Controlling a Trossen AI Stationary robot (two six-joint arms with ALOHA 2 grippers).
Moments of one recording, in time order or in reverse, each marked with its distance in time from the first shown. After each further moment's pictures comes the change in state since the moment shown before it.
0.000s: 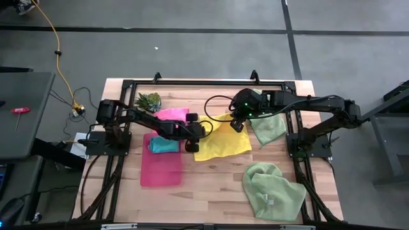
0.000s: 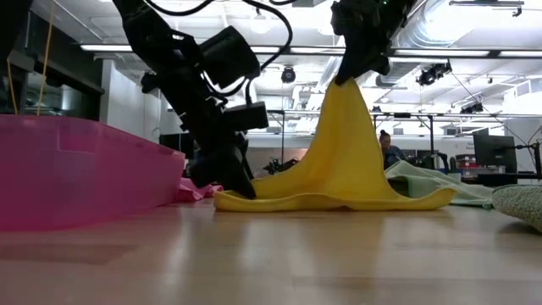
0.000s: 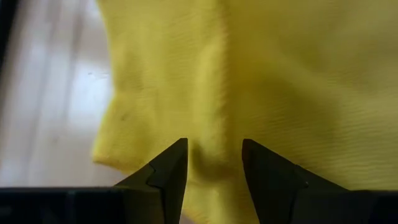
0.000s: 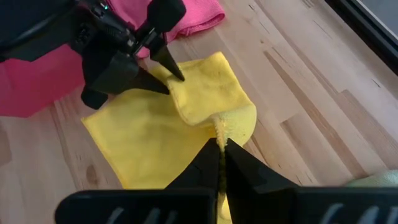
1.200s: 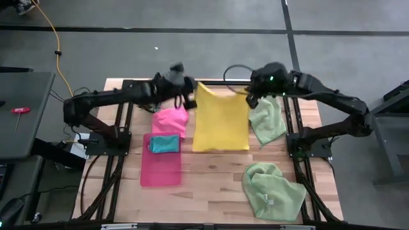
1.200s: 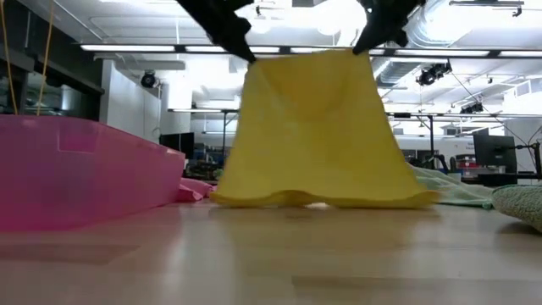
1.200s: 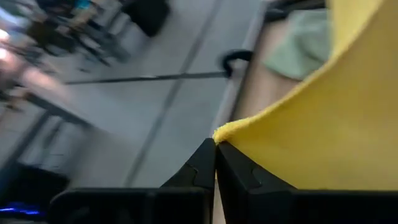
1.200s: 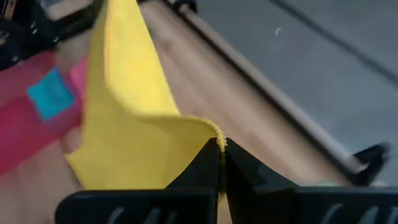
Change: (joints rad) left arm 0.309 -0.412 0.382 -0.334 -0.018 0.220; right arm -0.269 -0.177 0.129 -0.092 0.022 -0.177
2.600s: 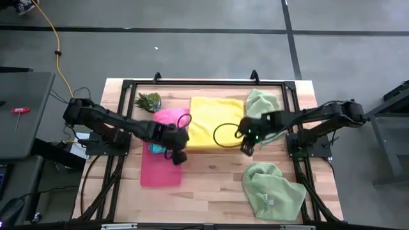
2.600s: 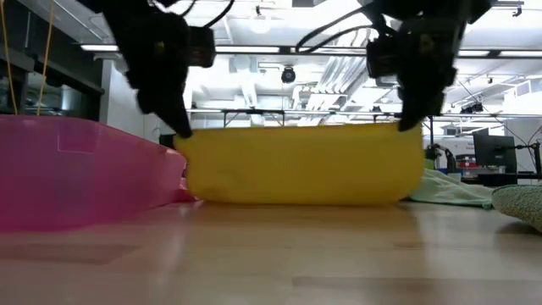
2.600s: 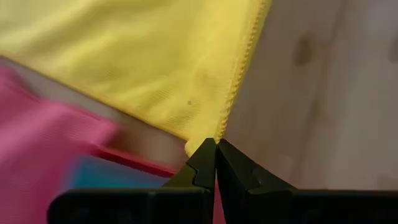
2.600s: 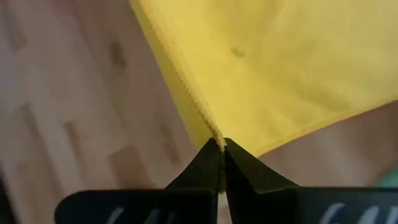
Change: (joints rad) left arm -0.516 0.026 -0.399 -0.163 0.264 -1.004; right arm 0.493 0.122 -0.474 0.162 -0.196 0.422
